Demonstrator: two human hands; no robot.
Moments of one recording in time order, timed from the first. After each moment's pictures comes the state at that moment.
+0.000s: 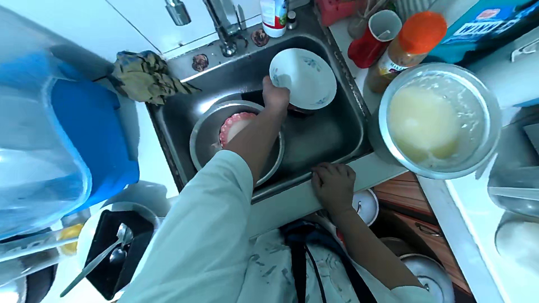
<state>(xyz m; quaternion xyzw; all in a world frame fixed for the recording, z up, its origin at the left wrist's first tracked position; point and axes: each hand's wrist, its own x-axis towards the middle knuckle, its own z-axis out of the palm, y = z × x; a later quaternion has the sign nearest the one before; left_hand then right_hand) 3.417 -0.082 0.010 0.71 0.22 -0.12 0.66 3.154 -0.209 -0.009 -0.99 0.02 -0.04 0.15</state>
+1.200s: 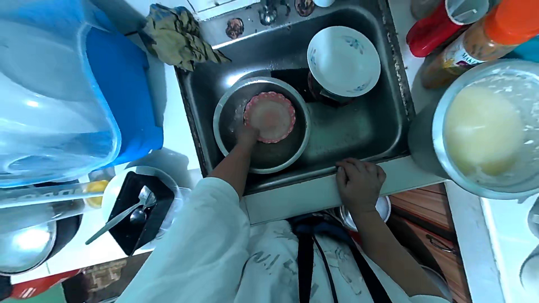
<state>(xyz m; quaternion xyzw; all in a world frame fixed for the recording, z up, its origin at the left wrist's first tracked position) 3.308 0.105 -0.082 0.81 0.34 -0.16 0.46 3.154 -0.211 -0.008 -0.99 0.01 -0.03 0.15</state>
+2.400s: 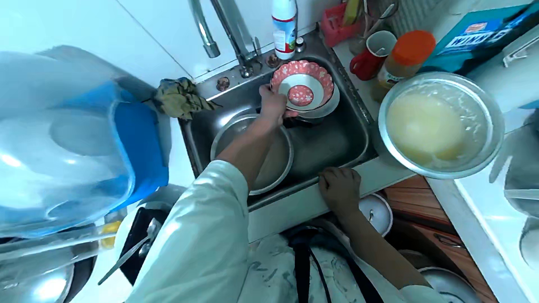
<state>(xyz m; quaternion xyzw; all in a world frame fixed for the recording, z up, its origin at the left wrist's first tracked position) 3.401 -0.054 0.071 0.69 0.21 -0.13 0.69 3.154 -0.210 -0.005 -0.99 0.01 -0.02 0.15</state>
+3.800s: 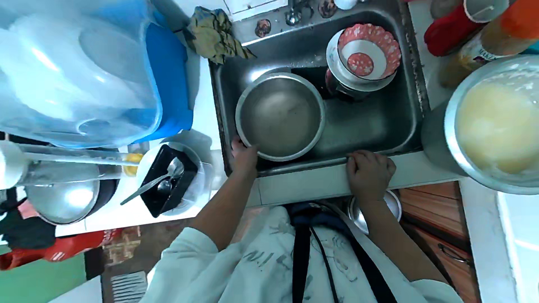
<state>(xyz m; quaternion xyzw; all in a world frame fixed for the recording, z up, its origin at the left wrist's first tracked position) 3.184 0.104 0.021 0.71 0.42 -0.05 0.56 3.154 -0.213 -0.003 -0.99 -0.02 -0.02 0.15</state>
